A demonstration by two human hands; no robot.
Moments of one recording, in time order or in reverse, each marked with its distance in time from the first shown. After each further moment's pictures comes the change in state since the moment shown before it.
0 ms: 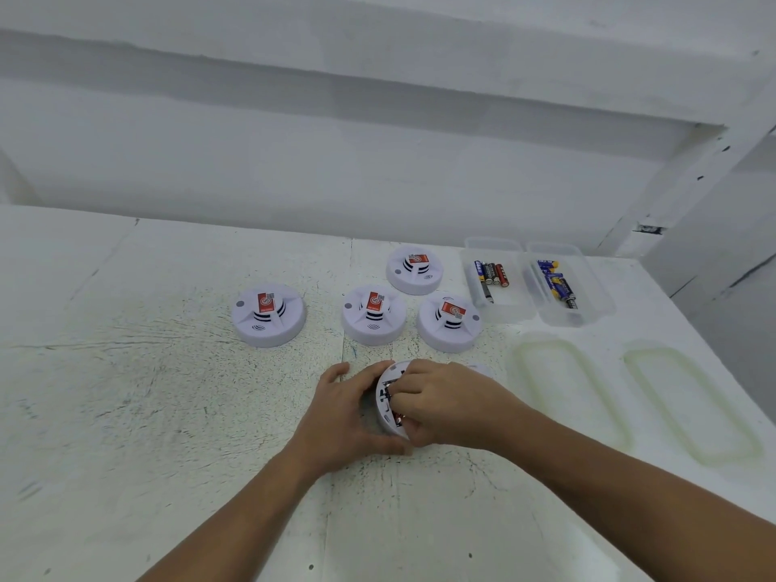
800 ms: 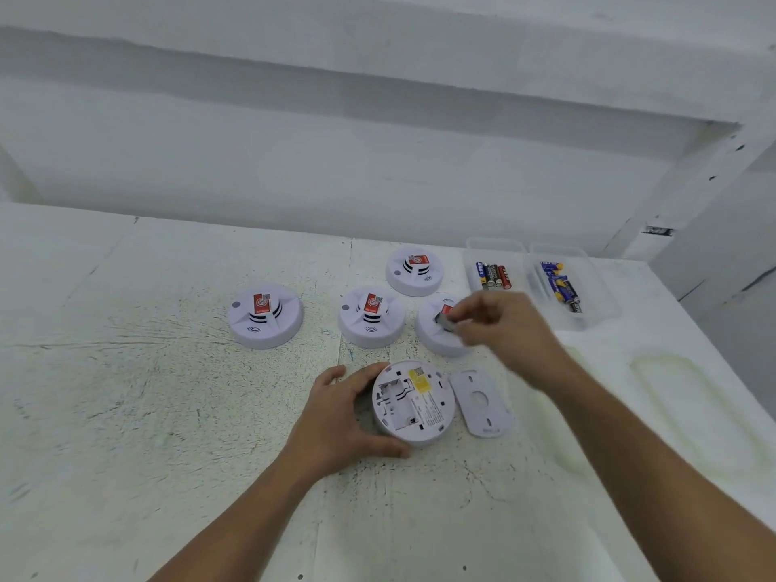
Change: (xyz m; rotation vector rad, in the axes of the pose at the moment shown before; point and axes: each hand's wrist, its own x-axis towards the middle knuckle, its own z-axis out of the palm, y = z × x) left_hand 0.004 -0.007 0.005 -0.023 0.004 -0.238; right_hand -0.019 0.052 -0.046 1.002 0.468 0.809
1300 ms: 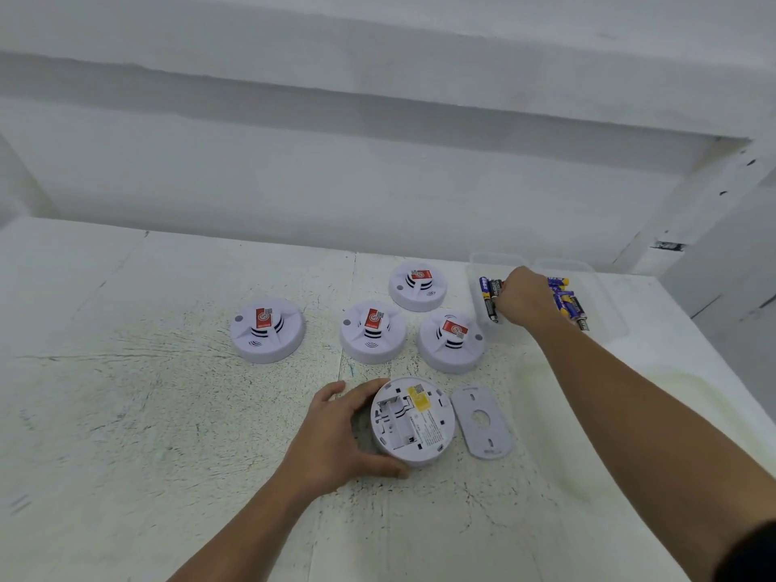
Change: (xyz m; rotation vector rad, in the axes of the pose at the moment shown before) left_hand -0.002 0.004 -0.002 0.003 -0.001 0.001; right_hand 0.110 0.041 -0.034 -0.666 0.265 0.223
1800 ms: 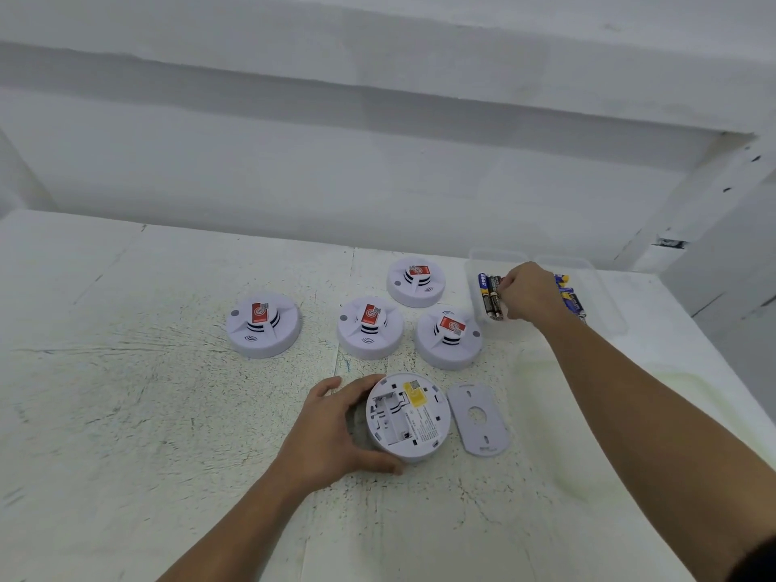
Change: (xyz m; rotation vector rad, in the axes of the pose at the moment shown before) left_hand 0.001 -0.001 0.001 -0.030 0.014 -0.011; right_hand 0.014 0.014 0.001 0.087 -0.031 0.012
